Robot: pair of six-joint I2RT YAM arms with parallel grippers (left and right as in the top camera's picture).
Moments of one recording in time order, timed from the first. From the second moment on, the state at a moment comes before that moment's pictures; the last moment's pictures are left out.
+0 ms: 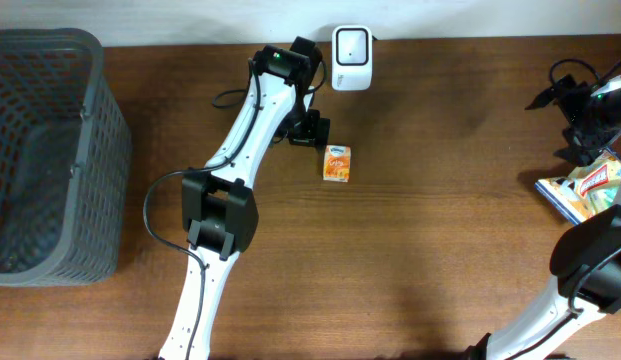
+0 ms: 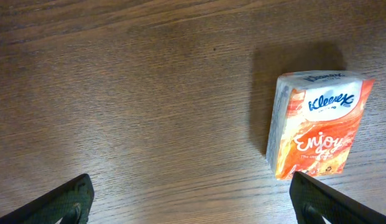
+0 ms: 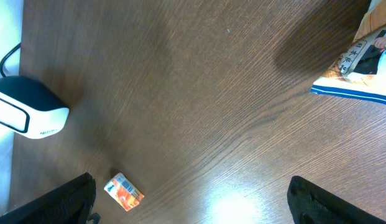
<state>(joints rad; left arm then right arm) -0.41 2.58 2.56 -1.52 0.05 -0.23 -0.48 2.04 2.07 -1.41 -0.36 0.50</state>
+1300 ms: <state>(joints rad) -0.41 2.58 2.56 -1.49 0.36 -0.09 -0.48 2.04 2.07 -1.41 -0.36 0.50</state>
